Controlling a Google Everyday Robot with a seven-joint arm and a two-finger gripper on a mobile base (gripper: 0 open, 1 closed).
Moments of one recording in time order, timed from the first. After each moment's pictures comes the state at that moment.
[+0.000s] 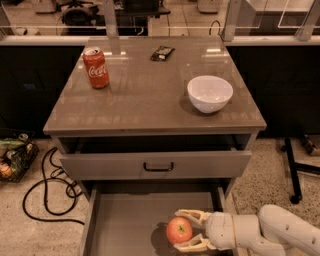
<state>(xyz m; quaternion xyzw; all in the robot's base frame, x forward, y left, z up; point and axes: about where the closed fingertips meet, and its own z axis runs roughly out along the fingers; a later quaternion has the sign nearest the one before) 0.373 -0.063 0.556 -0.56 0.56 0.37 0.48</state>
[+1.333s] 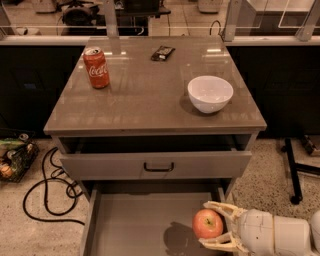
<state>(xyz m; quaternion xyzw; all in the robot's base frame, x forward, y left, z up) 0.353 -0.130 0.651 -0.54 0.63 0.27 0.49</state>
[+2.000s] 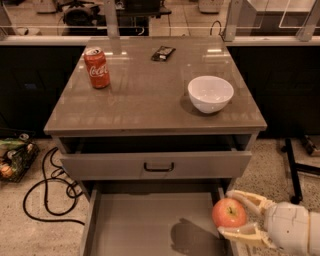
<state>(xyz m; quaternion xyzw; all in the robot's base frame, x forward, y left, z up) 0.351 -0.169 0.716 -0.49 0.68 0.24 0.49</state>
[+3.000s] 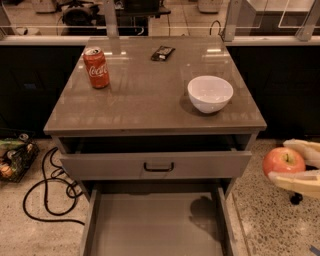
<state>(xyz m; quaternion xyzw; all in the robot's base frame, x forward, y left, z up) 0.402 -0.273 0.844 -0.41 0.73 0.15 0.53</state>
